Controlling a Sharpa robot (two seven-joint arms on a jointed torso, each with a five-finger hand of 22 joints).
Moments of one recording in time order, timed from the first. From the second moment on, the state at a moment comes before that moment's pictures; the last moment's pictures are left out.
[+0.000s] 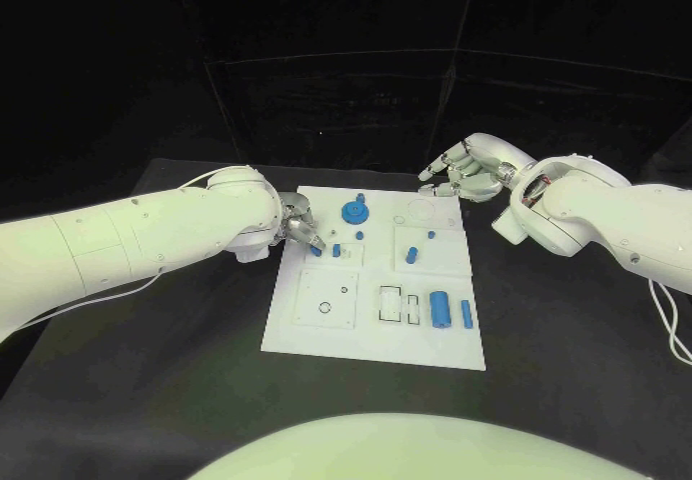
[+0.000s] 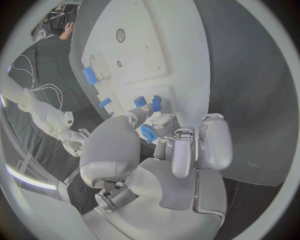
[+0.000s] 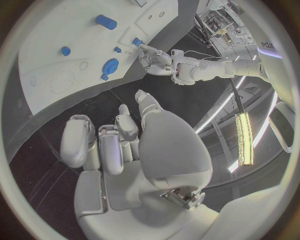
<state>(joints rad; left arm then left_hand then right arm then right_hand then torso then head) 1.27 -0.66 -0.12 1.30 -1.11 0.13 -0.51 1.00 -0.12 0.60 0.02 0.16 0.97 0.02 0.62 0.52 1.36 -0.05 1.12 0.97 1.47 -0.09 1.57 1.31 0.08 1.45 0.02 1.33 1.29 1.28 -0.80 -0.05 1.41 -0.97 -0.25 0.06 1.35 -0.05 0.01 0.11 0.38 0.95 0.15 0.13 0.07 1.31 0.06 1.18 1.17 1.46 -0.01 1.47 1.31 0.08 1.39 0.09 1.39 1.15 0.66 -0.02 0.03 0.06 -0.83</state>
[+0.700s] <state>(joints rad) 1.27 -0.66 -0.12 1.31 -1.11 0.13 -0.51 1.00 -0.12 0.59 0.02 0.16 0.98 0.02 0.62 0.51 1.37 -0.05 1.13 0.98 1.47 -0.09 1.57 1.31 0.08 1.45 0.02 1.34 1.30 1.28 -0.80 -0.05 1.41 -0.97 -0.25 0.06 1.35 -0.05 0.01 0.11 0.38 0.95 0.15 0.13 0.07 1.31 0.06 1.18 1.17 1.46 -0.01 1.47 1.31 0.08 1.39 0.09 1.39 1.15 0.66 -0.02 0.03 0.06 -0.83</state>
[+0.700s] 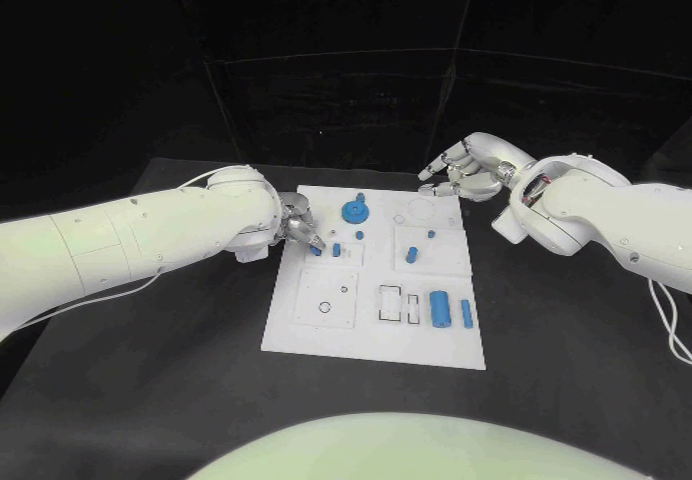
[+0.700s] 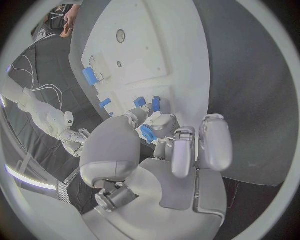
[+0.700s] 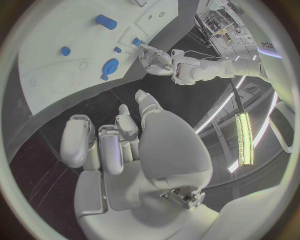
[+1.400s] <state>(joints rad) 1.27 -0.65 -0.12 1.30 -1.11 0.15 -0.52 0.96 -0.11 0.45 0.07 0.15 1.01 0.01 0.62 0.50 1.39 -0.05 1.14 0.98 1.47 -0.09 1.57 1.31 0.08 1.46 0.01 1.35 1.31 1.28 -0.79 -0.05 1.41 -0.97 -0.25 0.06 1.35 -0.05 0.01 0.11 0.38 0.95 0.15 0.13 0.07 1.31 0.06 1.18 1.17 1.46 -0.01 1.47 1.31 0.08 1.39 0.09 1.39 1.15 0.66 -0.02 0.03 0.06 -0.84</state>
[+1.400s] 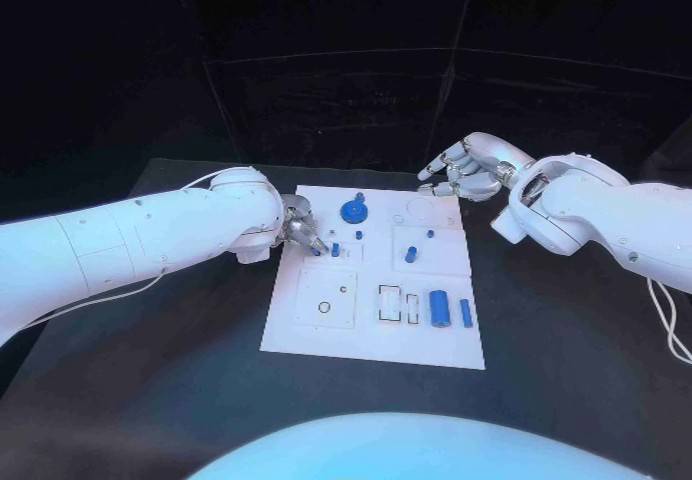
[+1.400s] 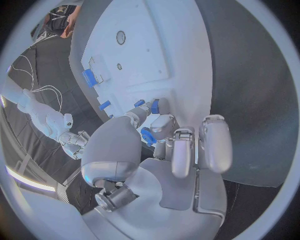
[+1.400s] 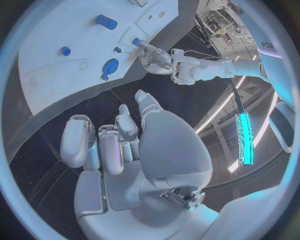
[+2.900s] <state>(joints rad) 1.28 -0.70 -0.12 1.32 -1.00 -0.06 -0.38 1.15 -0.06 0.08 0.21 0.13 0.74 0.15 0.52 0.39 0.95 0.07 0.70 0.51 1.26 0.00 0.96 0.82 0.16 1.14 0.10 0.63 0.68 1.28 -0.80 -0.05 1.41 -0.97 -0.25 0.06 1.35 -0.05 0.01 0.11 0.38 0.95 0.15 0.13 0.07 1.31 0.06 1.18 1.17 1.46 -0.01 1.47 1.31 0.08 1.39 0.09 1.39 1.15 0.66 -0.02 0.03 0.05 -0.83</state>
